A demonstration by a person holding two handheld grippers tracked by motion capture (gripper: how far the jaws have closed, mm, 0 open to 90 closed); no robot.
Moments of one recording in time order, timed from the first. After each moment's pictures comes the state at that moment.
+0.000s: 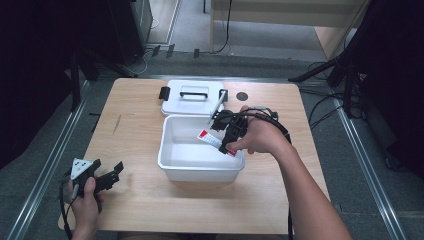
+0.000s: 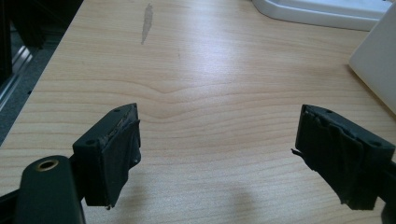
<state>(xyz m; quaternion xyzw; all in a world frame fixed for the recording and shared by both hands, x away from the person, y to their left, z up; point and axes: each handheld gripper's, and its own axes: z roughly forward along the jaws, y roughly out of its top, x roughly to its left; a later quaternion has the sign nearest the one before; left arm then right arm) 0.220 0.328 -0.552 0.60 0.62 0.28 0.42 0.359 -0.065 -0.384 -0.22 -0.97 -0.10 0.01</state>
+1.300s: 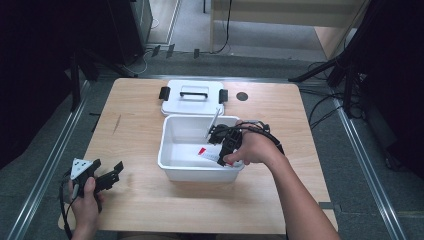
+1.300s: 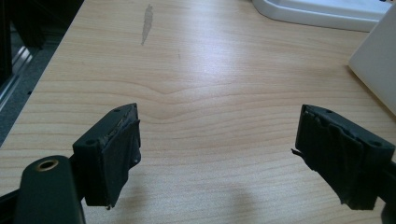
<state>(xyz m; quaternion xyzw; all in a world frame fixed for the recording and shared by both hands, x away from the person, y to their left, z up) 0.220 0.328 -0.552 0.60 0.62 0.28 0.42 0.355 -0.059 -0.434 -0.21 -0.97 -0.07 0.04</state>
